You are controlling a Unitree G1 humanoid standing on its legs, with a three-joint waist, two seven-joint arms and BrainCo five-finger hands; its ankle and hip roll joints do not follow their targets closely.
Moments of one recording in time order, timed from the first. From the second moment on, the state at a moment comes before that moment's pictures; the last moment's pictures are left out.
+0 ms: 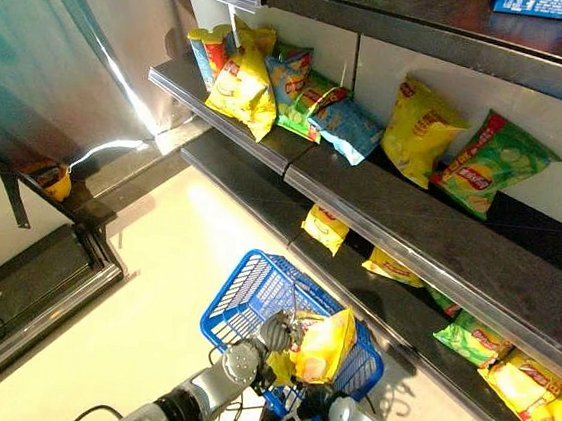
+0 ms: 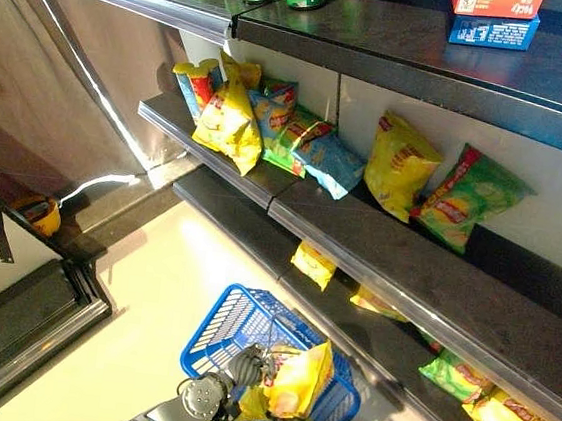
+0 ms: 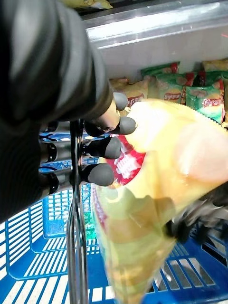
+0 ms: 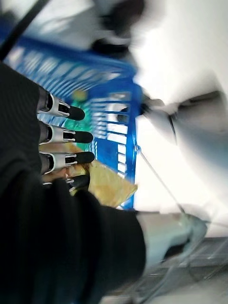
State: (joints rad) left arm -0.44 0.21 -0.80 0.69 -0.18 -0.05 0.14; right arm -0.44 0.02 0.53 1.28 0.26 0.03 -0.08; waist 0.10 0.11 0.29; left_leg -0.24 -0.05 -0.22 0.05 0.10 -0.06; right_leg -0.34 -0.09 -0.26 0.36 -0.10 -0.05
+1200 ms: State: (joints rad) left arm -0.43 0.35 -0.66 0.68 -0.17 -0.03 0.13; right arm -0.14 -0.53 0.75 0.32 1.03 0.05 0.17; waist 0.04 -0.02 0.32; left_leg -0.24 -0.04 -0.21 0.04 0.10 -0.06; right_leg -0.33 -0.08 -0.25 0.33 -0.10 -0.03
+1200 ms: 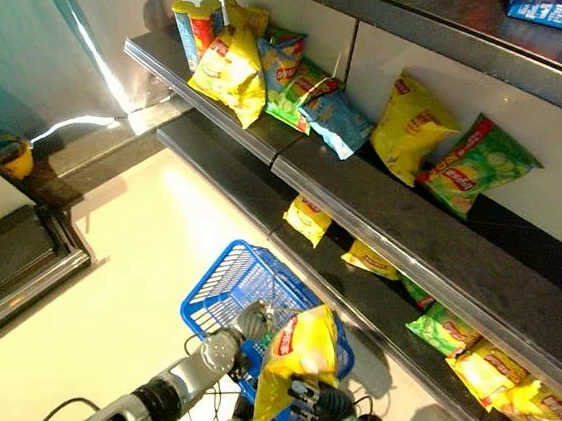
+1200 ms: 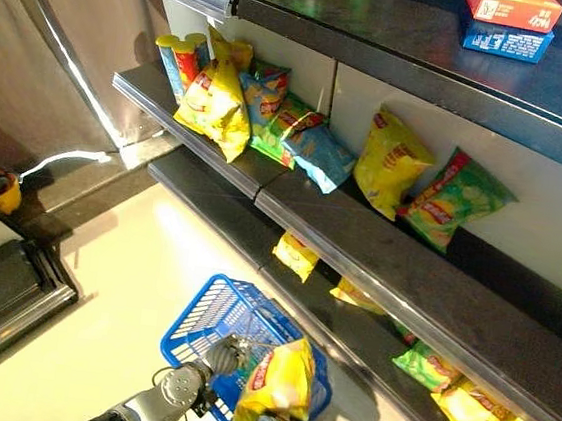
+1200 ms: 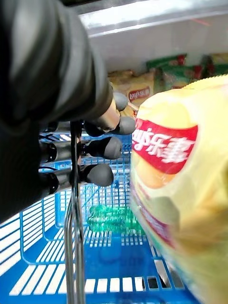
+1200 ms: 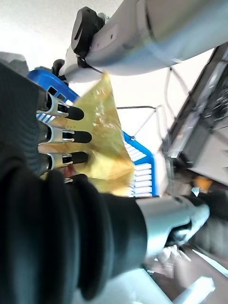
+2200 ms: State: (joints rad) left arm -0.32 0.36 -0.59 0.75 -0.13 -0.01 0.10; right arm -0.12 -0.67 0.64 0.15 0.97 0.06 0.25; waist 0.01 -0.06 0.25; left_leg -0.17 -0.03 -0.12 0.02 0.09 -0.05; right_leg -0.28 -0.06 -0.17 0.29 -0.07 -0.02
